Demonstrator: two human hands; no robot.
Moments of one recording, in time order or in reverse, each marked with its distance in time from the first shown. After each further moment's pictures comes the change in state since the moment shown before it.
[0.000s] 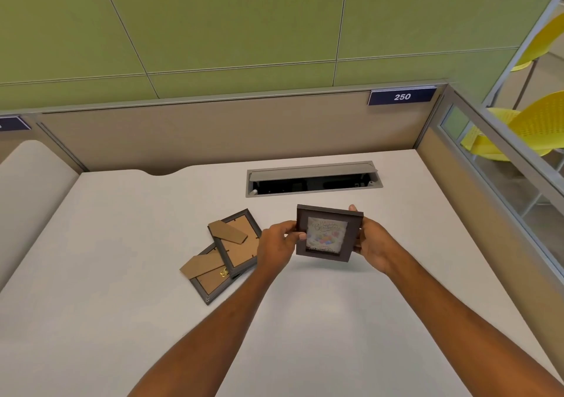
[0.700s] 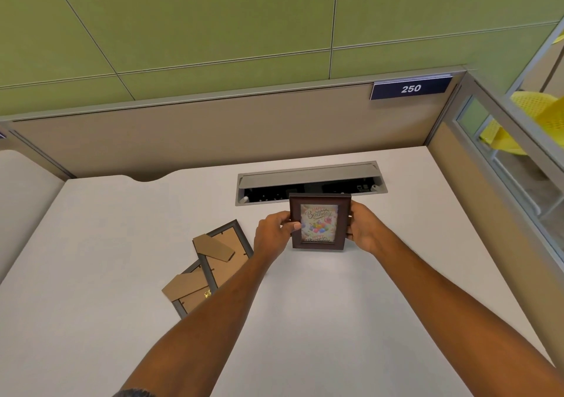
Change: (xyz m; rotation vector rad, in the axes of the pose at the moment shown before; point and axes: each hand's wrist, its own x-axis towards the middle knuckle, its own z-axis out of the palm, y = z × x) left_hand 0.106 -0.002 0.034 0.034 -0.038 -0.115; right_hand 0.116 -0.042 -0.012 0.056 -0.009 0.112
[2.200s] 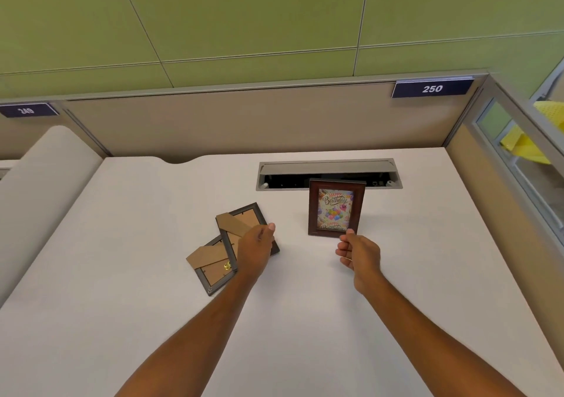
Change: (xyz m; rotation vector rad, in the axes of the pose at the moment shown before) left_hand -0.094 -0.056 -0.037 -0.206 0.277 -0.183; right_hand -0.055 0.104 0.025 0.098 0.315 -0.086
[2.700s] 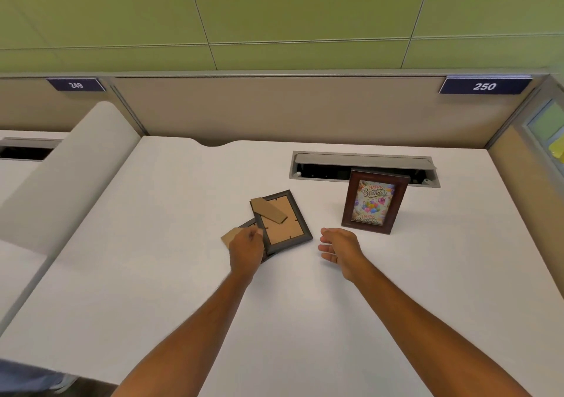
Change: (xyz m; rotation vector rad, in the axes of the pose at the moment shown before) left_hand -0.019 -0.052 -0.089 0.036 0.162 -0.227; right_hand -0.040 0.031 0.098 -0.205 -0.294 0.092
